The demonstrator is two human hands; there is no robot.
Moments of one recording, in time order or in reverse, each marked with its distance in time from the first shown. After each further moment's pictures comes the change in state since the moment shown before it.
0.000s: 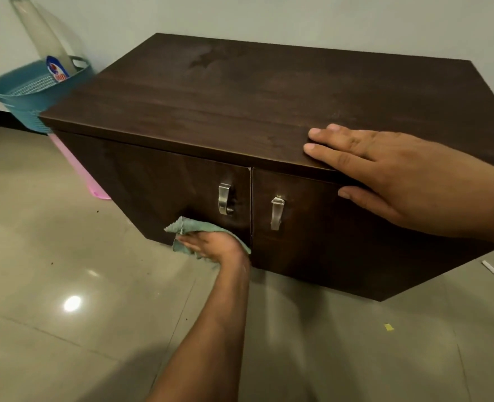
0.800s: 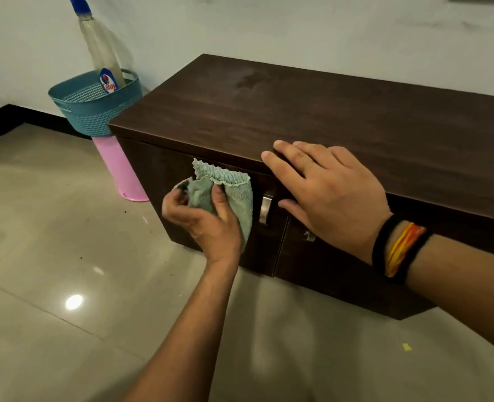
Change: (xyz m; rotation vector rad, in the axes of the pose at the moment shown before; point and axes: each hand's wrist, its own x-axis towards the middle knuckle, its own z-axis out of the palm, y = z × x) left_hand 0.012 0.089 -0.057 -0.020 -0.048 0.781; right_hand 0.091 -0.093 0.018 -0.283 0.275 0.106
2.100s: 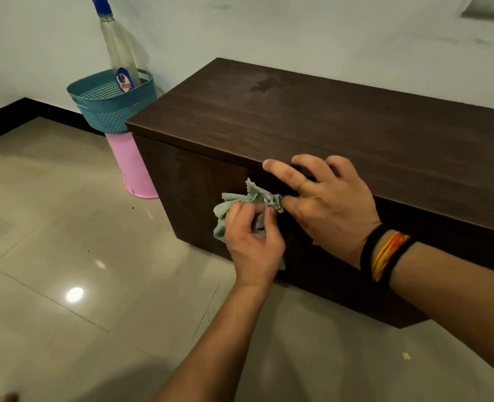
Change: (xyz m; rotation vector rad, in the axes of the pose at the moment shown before) left_hand -0.046 0.028 -0.012 -0.077 -0.282 0.272; right_hand -0.001 -0.009 0.007 0.001 0.125 -0.143
